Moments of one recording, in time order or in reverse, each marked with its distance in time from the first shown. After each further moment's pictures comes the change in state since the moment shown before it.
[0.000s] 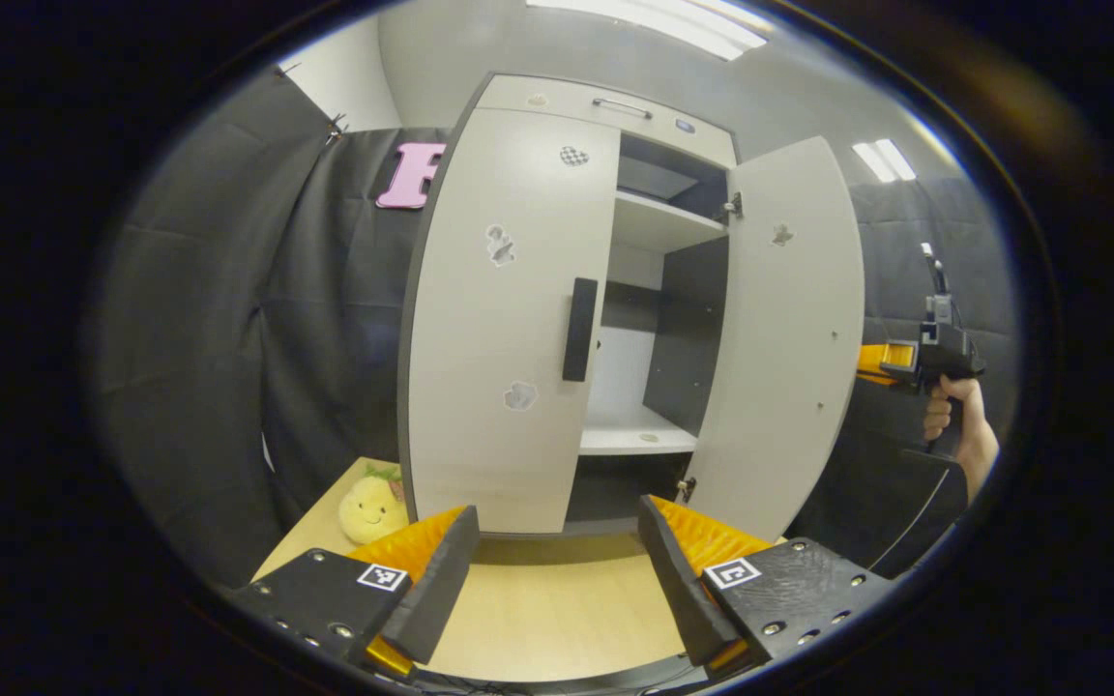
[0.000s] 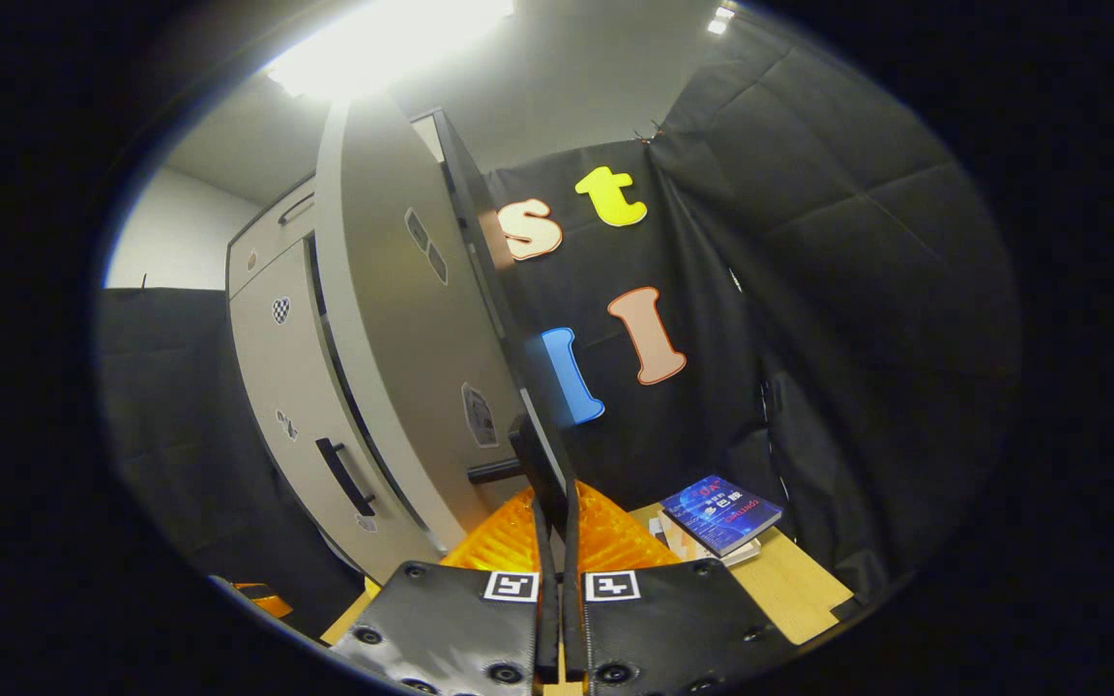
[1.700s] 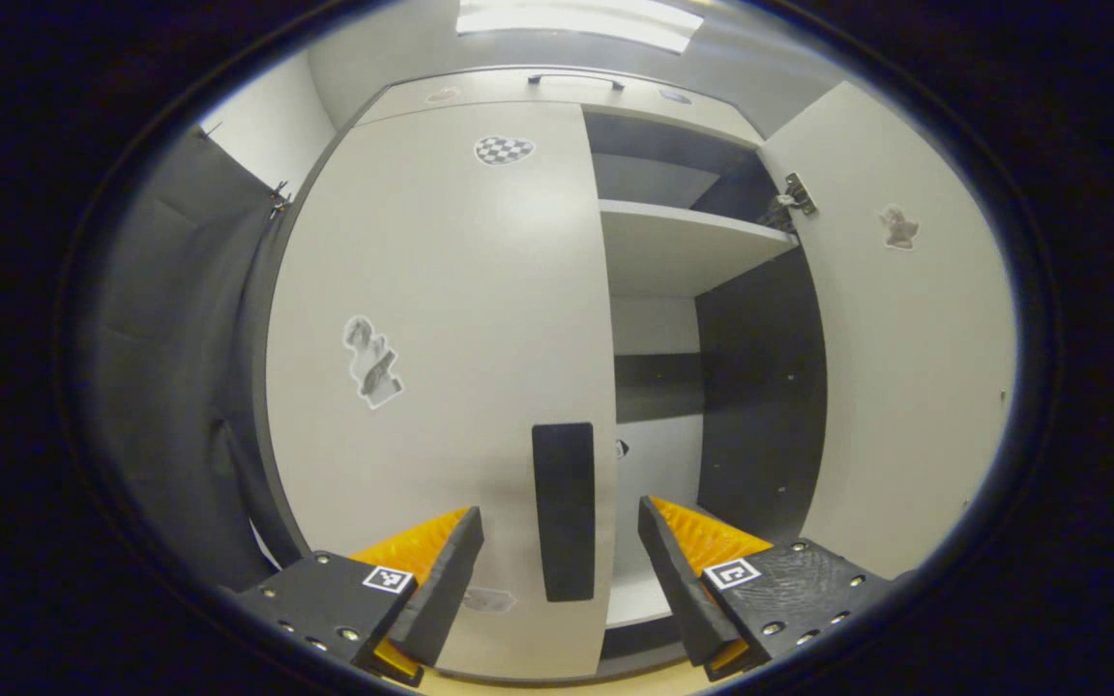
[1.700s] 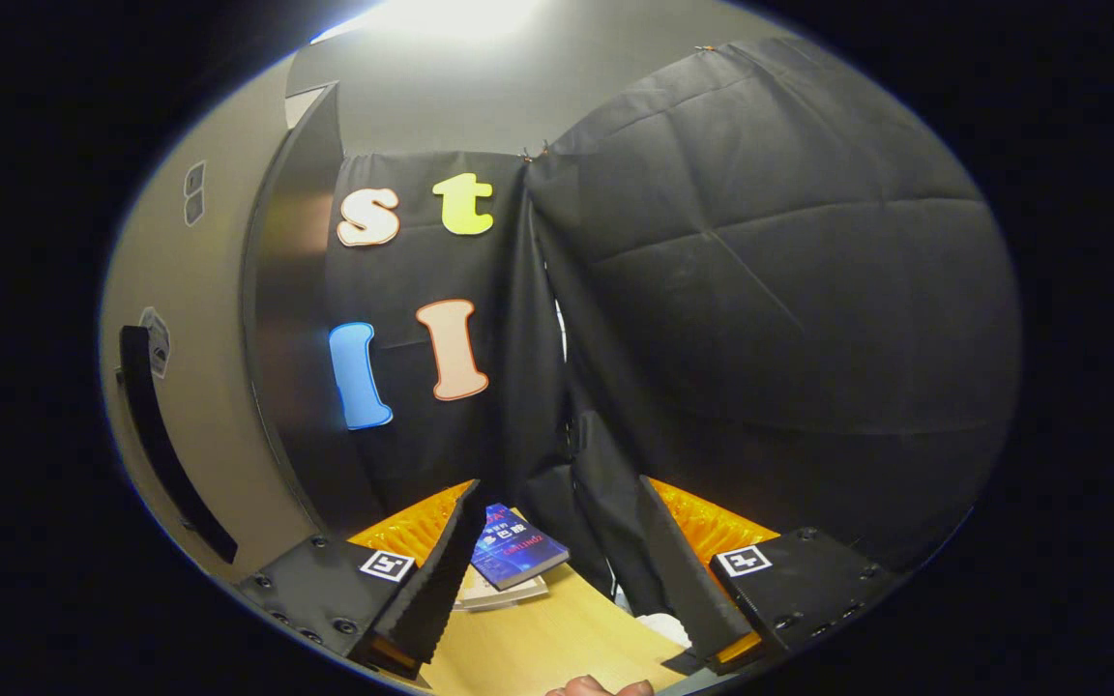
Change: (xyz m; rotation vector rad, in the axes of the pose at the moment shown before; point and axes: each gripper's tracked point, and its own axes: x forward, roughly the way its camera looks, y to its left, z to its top) left arm 0.253 -0.028 0.158 0.175 -0.223 0.089; right arm 0.009 -0.216 0.015 -0.207 -0.086 -0.487
